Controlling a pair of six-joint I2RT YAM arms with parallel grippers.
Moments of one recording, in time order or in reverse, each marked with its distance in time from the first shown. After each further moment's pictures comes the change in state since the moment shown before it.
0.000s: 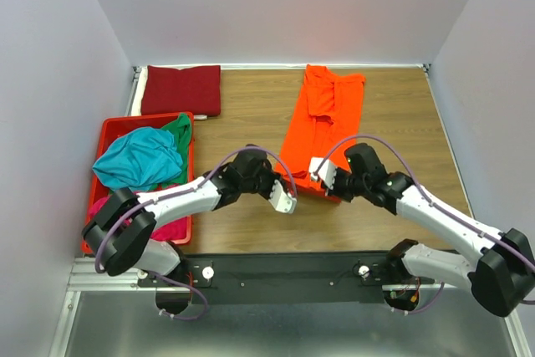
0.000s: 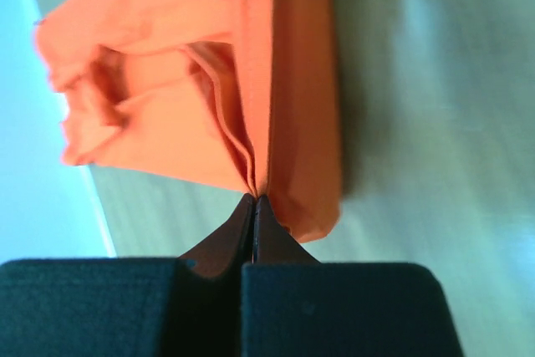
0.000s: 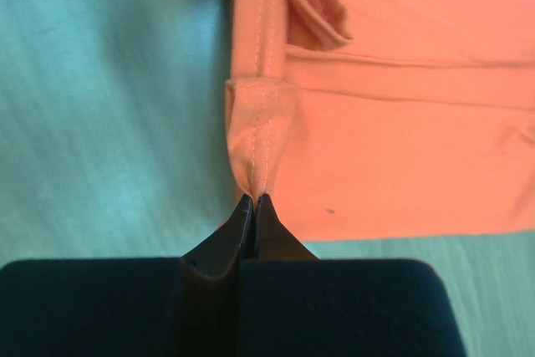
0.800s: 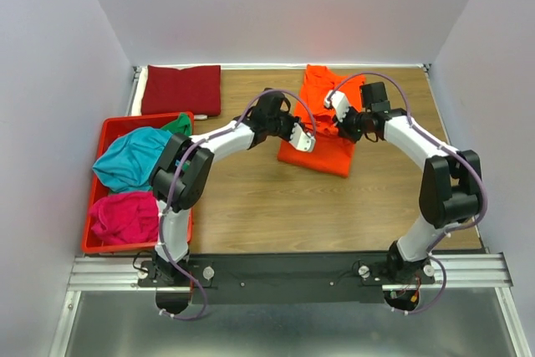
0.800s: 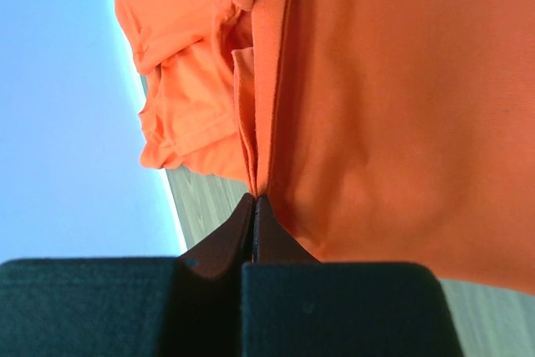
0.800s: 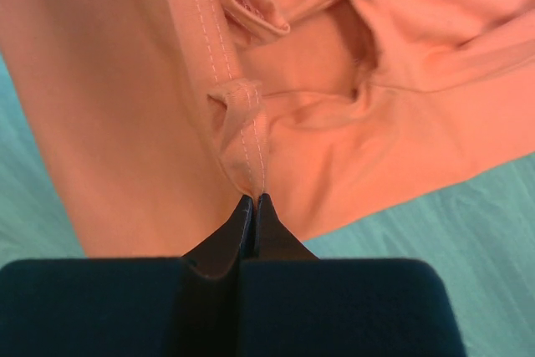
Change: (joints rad) left arm 0.209 0.590 0.687 -0.040 0.127 0.133; right arm -0.401 0.612 0.539 0.006 -0.107 -0.062
